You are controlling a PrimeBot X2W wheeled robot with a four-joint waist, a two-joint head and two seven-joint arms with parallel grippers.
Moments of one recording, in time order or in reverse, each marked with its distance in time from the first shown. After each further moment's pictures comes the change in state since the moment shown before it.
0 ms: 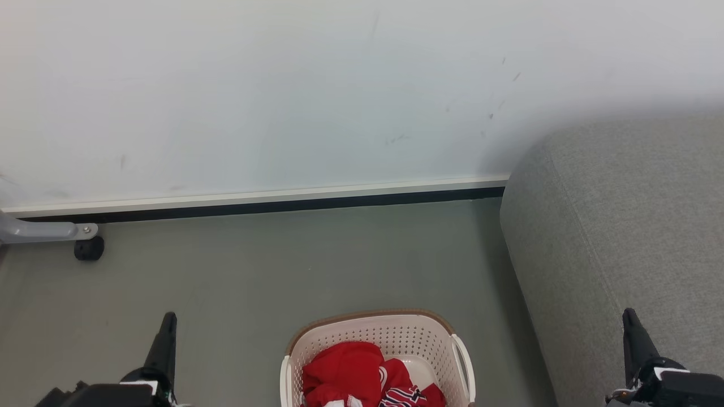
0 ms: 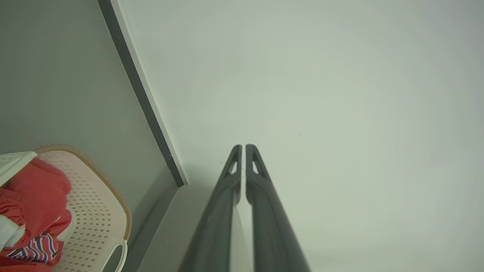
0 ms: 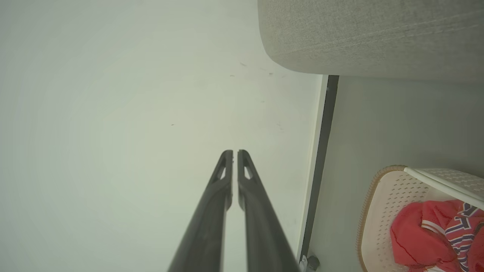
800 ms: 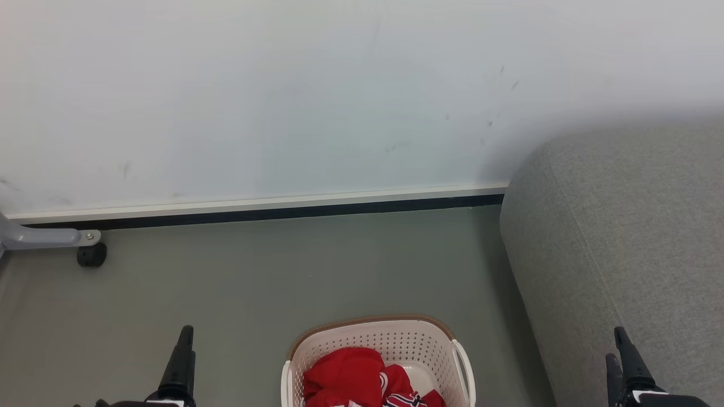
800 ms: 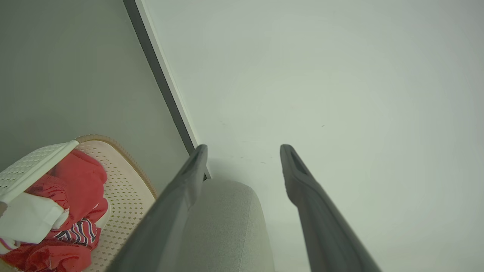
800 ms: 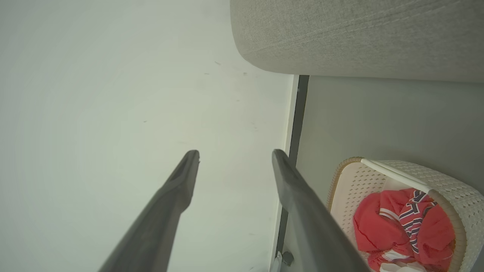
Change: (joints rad) left arm 0.057 -0.012 -0.064 0.006 0.067 0.020 -0.067; right arm 0.059 0.017 0.049 0.016 -0.046 -0.030 -0.066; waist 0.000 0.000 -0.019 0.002
